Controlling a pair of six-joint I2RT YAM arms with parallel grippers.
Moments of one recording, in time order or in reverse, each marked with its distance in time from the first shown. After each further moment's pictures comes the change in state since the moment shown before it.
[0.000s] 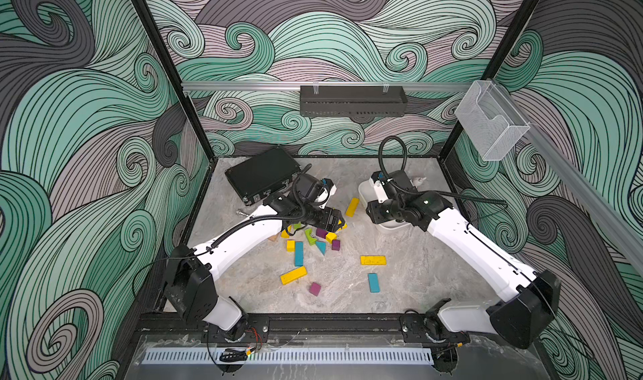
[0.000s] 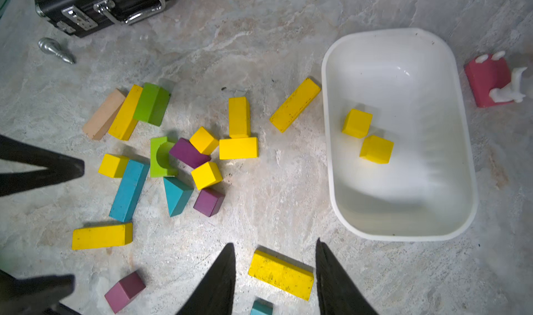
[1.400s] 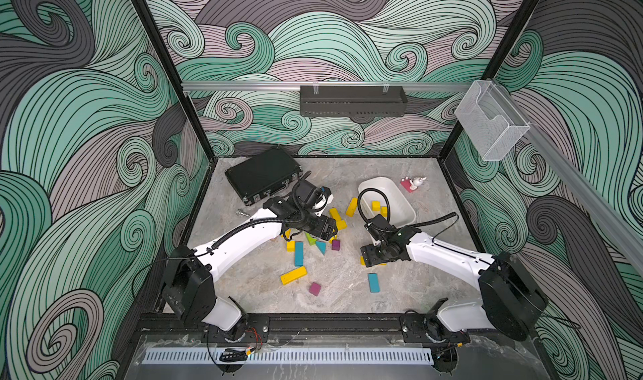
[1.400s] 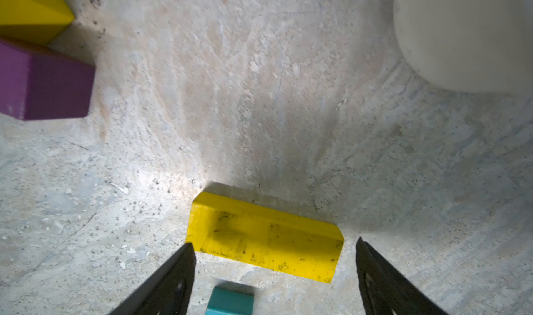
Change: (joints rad) left arm 0.000 -0.009 -0.050 -0.051 -0.050 0.085; right arm 0.105 0.077 -0.483 0.213 0.039 0.173
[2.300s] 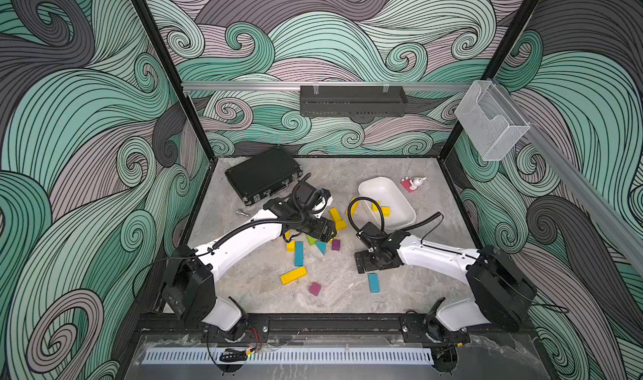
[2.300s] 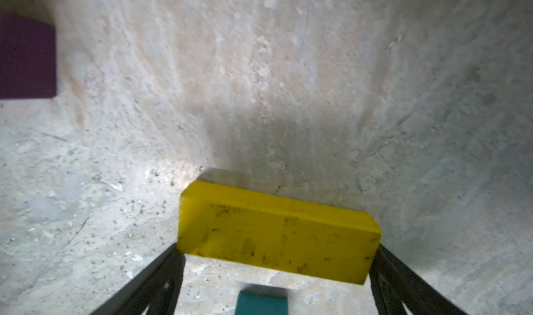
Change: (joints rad) left arm 0.000 -0.001 -0.021 0.001 -0.001 0.000; right arm 0.107 0.067 0.000 0.007 0.001 0.181
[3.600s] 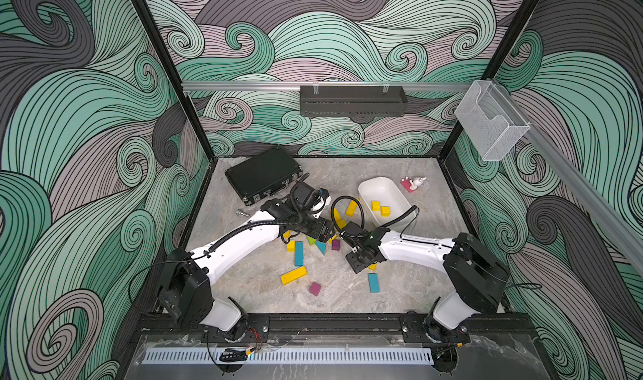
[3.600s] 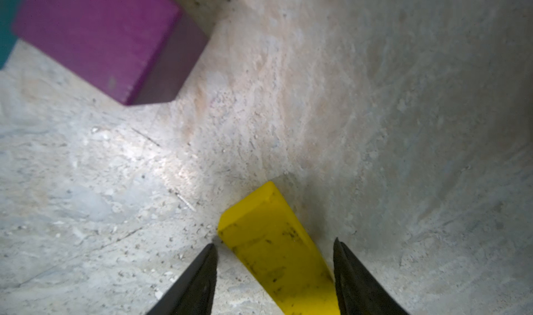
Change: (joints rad) left arm 0.000 -0.026 -0.011 -0.001 -0.020 0.000; right arm 0.091 0.163 0.144 -0.005 0.076 -0.289
